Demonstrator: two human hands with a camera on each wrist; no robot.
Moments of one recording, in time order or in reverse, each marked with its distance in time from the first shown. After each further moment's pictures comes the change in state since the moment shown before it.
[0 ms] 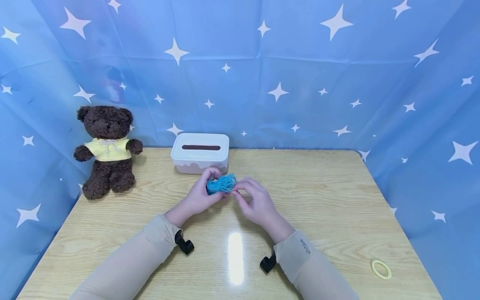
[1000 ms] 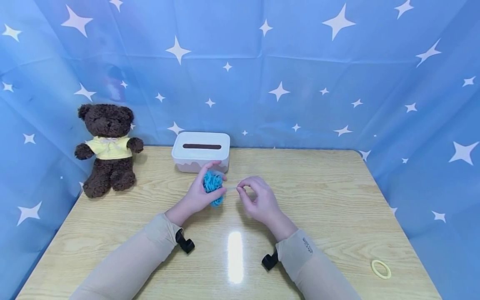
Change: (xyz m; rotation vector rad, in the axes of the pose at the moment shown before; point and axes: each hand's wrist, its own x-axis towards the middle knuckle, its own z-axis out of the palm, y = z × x) left_hand -0.002 0.008 -0.002 -0.184 0.015 0.044; right_hand 0.000 0.004 -0.007 -0.013 0.047 0.013
